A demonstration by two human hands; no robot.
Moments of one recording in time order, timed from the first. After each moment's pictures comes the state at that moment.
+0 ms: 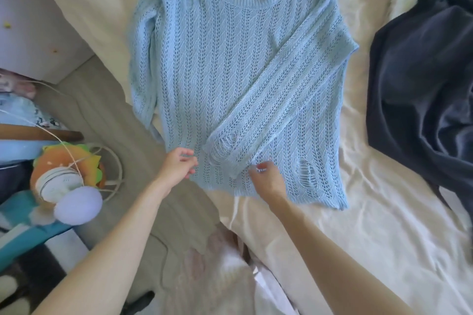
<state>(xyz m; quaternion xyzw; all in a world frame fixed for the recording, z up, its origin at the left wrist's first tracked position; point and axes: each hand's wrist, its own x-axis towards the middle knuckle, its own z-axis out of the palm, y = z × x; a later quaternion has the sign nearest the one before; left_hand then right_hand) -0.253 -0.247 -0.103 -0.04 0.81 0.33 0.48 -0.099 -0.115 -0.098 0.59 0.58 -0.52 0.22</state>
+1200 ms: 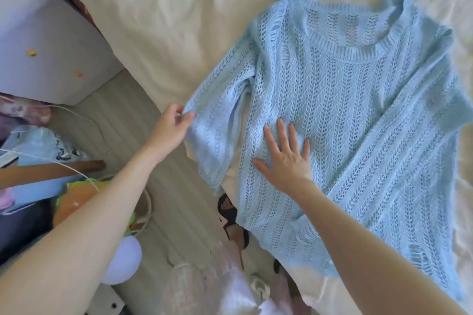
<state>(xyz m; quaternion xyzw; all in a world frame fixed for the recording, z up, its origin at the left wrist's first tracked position) -0.558 -0.249 -0.150 0.10 0.86 0.34 0.38 -0.342 -0.107 -0.166 0.29 0.89 -0.17 0.30</state>
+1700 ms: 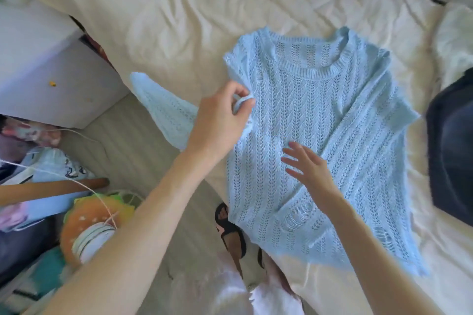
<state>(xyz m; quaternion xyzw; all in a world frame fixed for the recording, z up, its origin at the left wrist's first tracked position) -0.477 -0.166 0.025 0.31 0.83 0.39 0.23 -0.288 -0.082 -0.055 0.53 0.50 -0.69 -0.01</state>
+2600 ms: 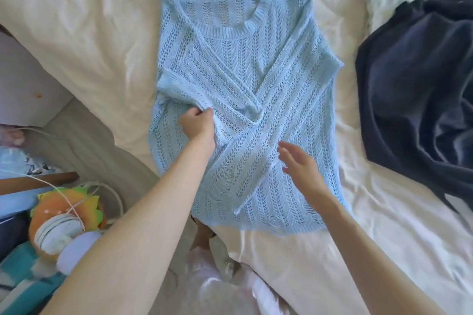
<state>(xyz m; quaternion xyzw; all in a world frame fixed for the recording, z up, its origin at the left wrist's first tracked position) -0.312 -0.068 -0.088 -0.16 0.82 0.47 0.30 -0.111 -0.020 -0.076 0.55 0.55 -0.63 0.00</state>
